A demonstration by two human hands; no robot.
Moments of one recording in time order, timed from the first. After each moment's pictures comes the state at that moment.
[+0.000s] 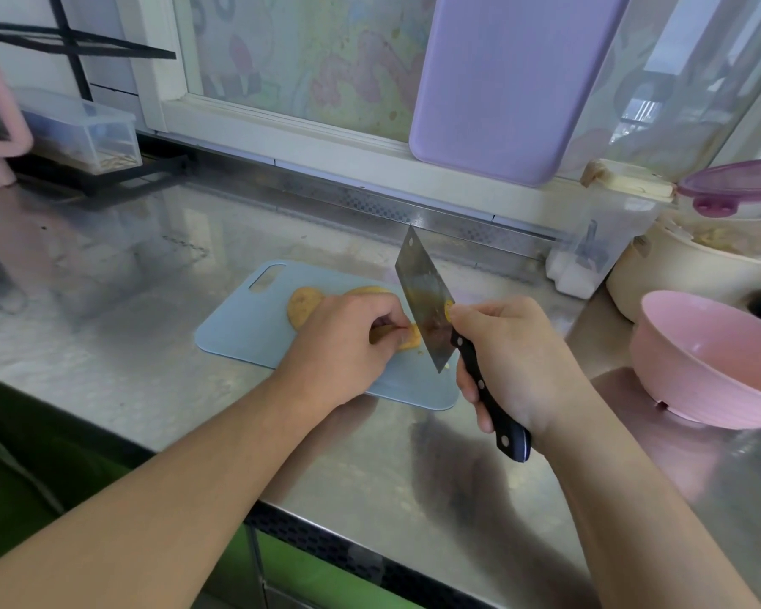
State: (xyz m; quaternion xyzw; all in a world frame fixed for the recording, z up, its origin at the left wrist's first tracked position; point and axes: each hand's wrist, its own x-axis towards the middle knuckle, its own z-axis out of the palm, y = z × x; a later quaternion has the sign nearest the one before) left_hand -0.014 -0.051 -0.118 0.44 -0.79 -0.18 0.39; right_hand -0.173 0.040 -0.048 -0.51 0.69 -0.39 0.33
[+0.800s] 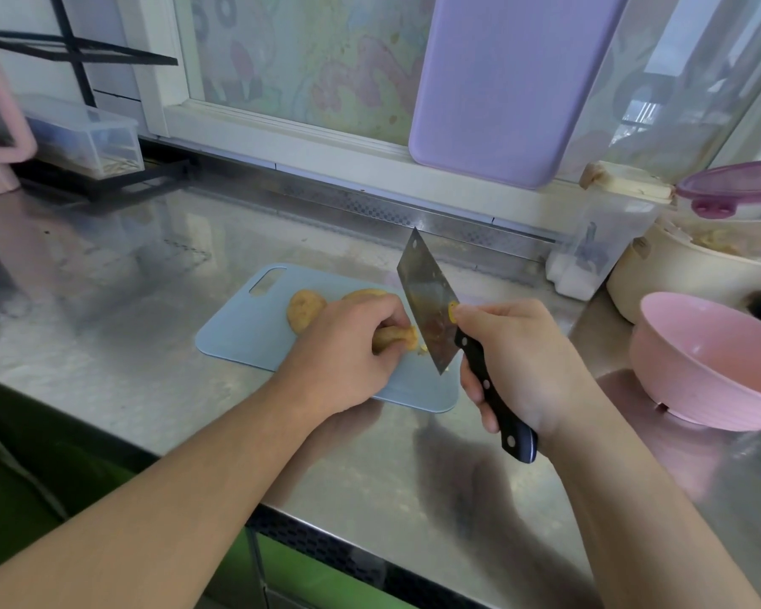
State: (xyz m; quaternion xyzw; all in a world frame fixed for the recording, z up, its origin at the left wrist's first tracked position) left_hand -0.013 -0.055 -0.124 0.41 -0.81 -0.19 0.38; right_hand -0.175 0.044 -0.044 -0.50 0.68 -0.41 0.35
